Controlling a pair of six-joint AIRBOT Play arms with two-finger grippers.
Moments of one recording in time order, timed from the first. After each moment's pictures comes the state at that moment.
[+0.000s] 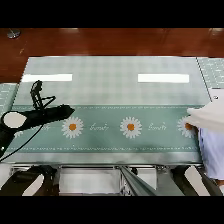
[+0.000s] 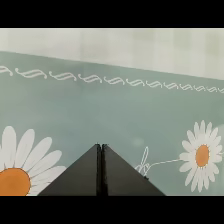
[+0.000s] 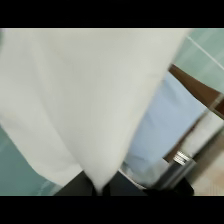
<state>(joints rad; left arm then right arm) -0.11 -0.80 0.49 0.86 -0.74 -1.42 -0.81 -0.86 1.35 -1.71 1.84 1.77</state>
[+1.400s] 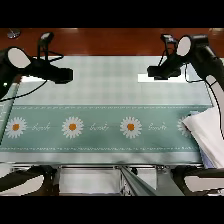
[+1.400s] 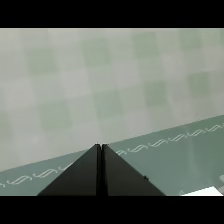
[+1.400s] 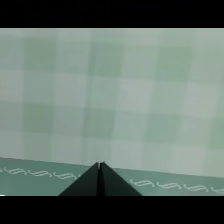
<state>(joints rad) -0.15 -1.32 1.27 1.26 -1.07 -1.50 0.22 -1.58 1.58 -1.54 1.29 1.78</state>
